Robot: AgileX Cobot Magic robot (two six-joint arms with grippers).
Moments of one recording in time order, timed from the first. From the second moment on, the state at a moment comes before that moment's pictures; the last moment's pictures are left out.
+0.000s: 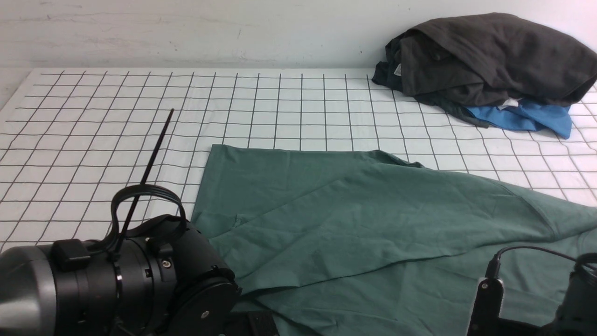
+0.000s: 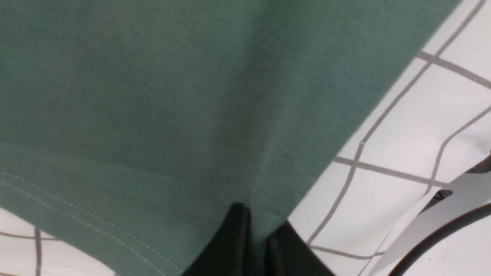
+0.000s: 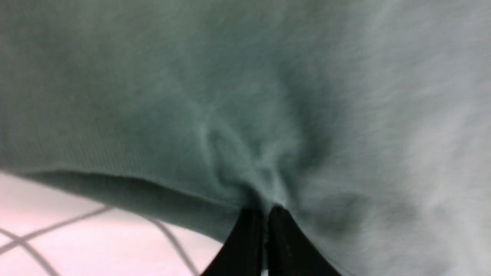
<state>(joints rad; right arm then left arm) 0.67 1.40 -0.53 -0.33 0.93 -0.21 -0.86 1.52 -0.81 -0.01 1.10 0.30</state>
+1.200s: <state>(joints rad) 0.17 1.87 -1.53 -0.09 1.09 -0.62 -0.35 2.04 -1.90 0.07 1.23 0.48</state>
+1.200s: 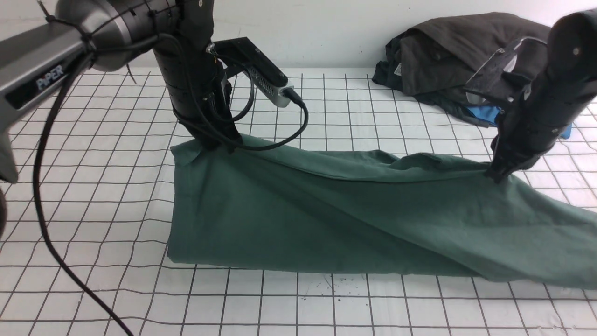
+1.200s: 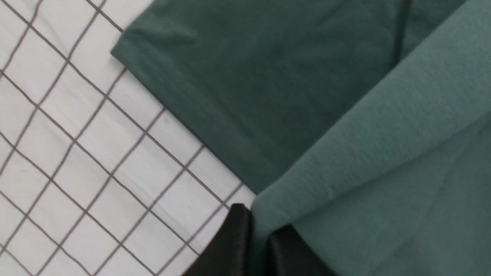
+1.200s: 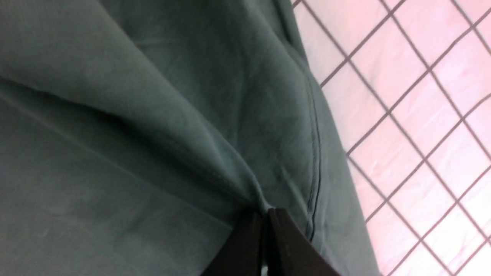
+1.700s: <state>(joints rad) 0.12 2.12 -1.74 -0.06 1.03 -0.61 -0.28 2.24 -2.03 0.05 1.12 0.48</state>
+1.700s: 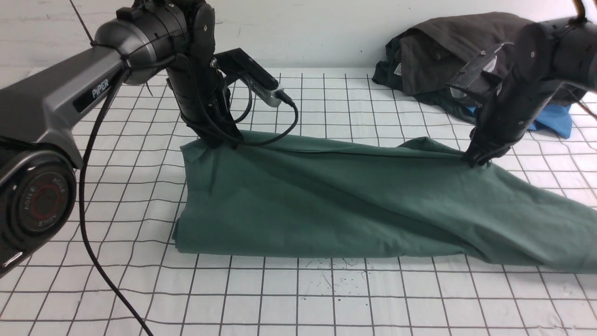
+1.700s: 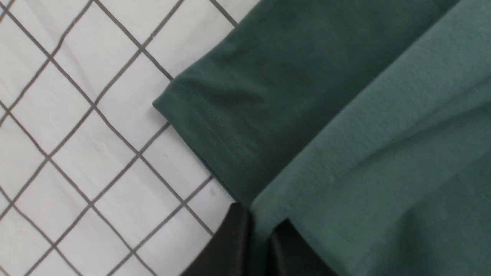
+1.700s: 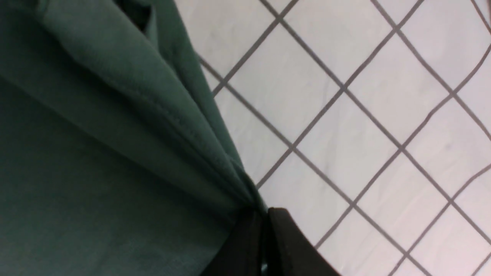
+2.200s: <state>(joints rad) 0.10 2.17 -1.75 -0.10 0.83 -0.45 -0.24 2.28 -2.04 0.07 1.00 0.42</state>
